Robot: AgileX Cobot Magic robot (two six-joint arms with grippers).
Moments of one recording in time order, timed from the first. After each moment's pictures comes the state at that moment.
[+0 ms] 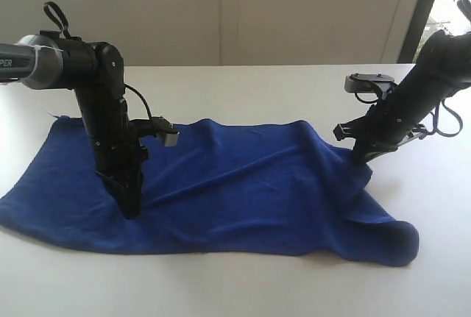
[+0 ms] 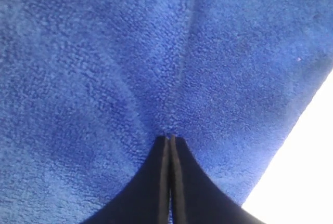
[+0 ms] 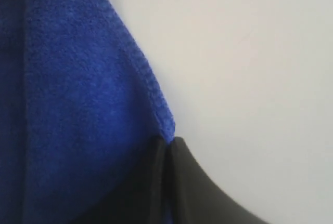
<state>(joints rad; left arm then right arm) -0.37 2.17 -1.60 -0.24 1.27 0.84 -0.14 2.17 -1.51 0.38 0.84 -0.47</state>
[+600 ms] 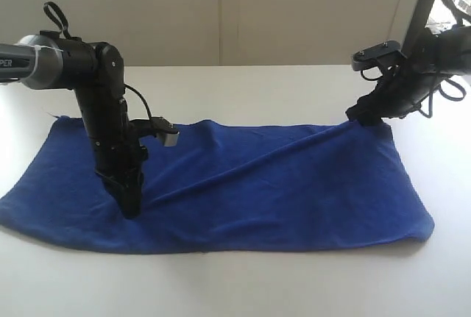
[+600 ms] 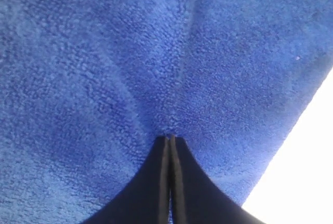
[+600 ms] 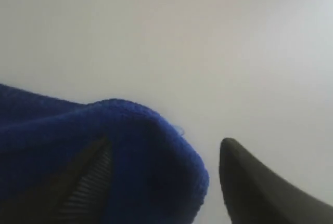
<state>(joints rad) -0.37 2.17 -1.60 -0.24 1.27 0.84 -0.14 2.23 -1.64 0.07 0.53 -0.39</state>
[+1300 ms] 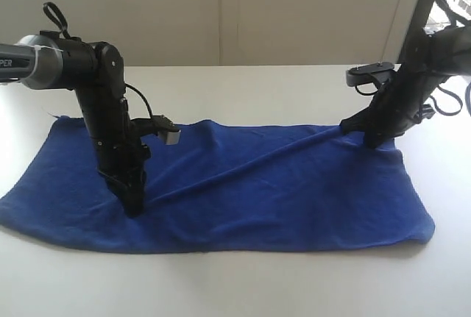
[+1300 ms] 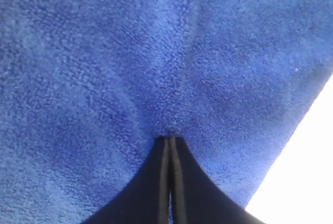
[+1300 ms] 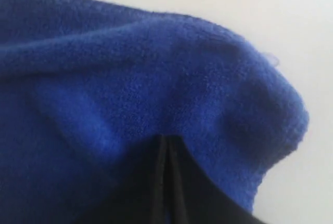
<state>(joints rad) -0.37 2.17 -1.60 -0.26 1.25 0.84 -0.11 2.25 -1.65 0.12 0.82 -0.34</state>
